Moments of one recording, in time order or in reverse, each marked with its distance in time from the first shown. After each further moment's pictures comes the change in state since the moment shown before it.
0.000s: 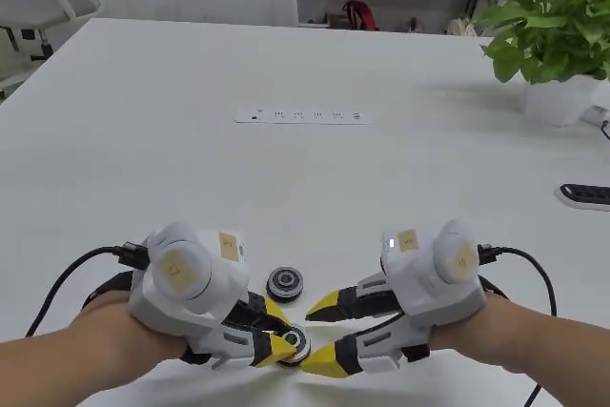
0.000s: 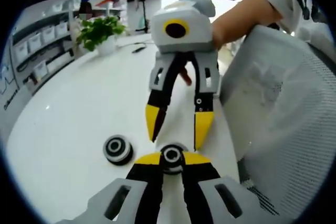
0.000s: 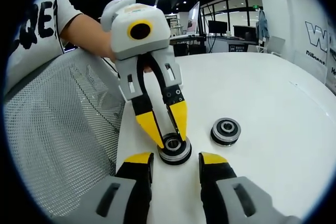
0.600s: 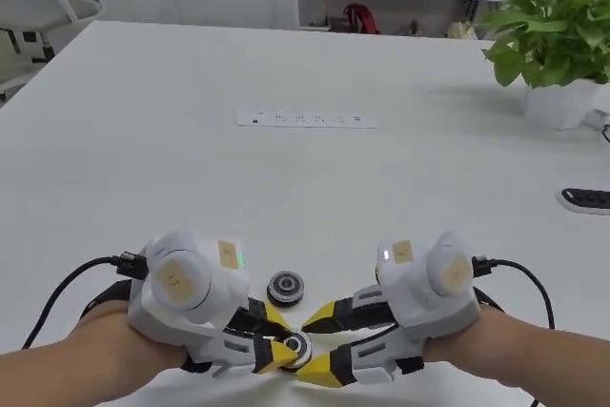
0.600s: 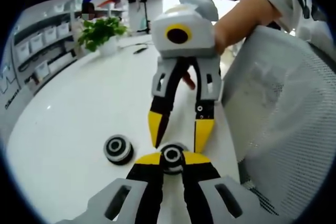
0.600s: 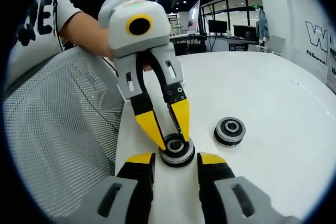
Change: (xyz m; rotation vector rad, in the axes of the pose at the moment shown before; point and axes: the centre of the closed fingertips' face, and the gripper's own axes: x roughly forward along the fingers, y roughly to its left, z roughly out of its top) left arm 0.000 0.000 0.000 -0.002 -0.009 0.016; right arm 0.008 0.003 -0.002 -0.001 0.004 -0.001
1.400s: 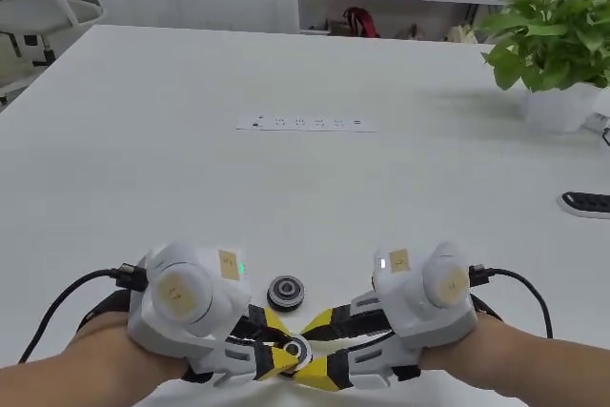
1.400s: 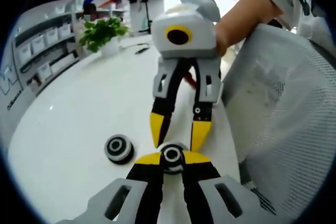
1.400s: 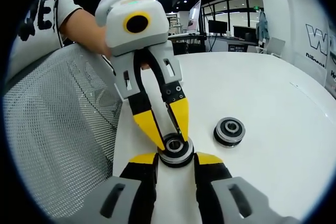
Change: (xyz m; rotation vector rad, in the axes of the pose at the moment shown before) left arm -0.001 0.000 -0.001 0.007 0.001 0.027; right arm 0.001 -0.001 -0.001 -0.019 0.005 -0.017
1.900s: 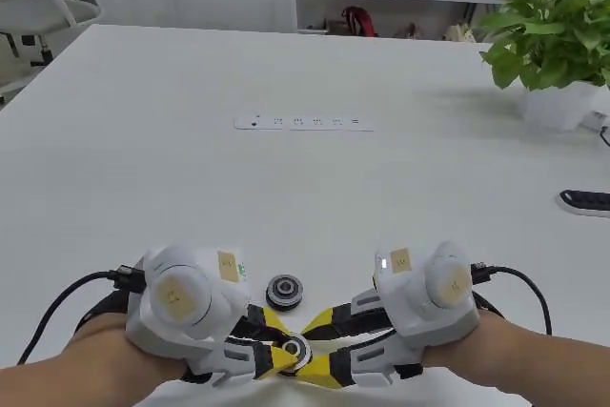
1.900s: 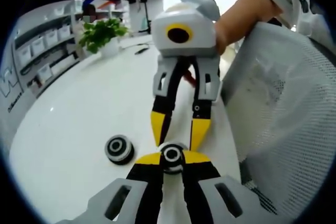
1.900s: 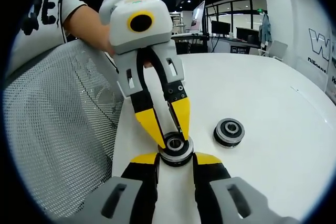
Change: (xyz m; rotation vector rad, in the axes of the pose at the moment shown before) left arm 0.000 -0.001 0.000 0.014 0.002 0.006; right arm -0.002 0.000 -0.001 -0.045 0.009 0.002
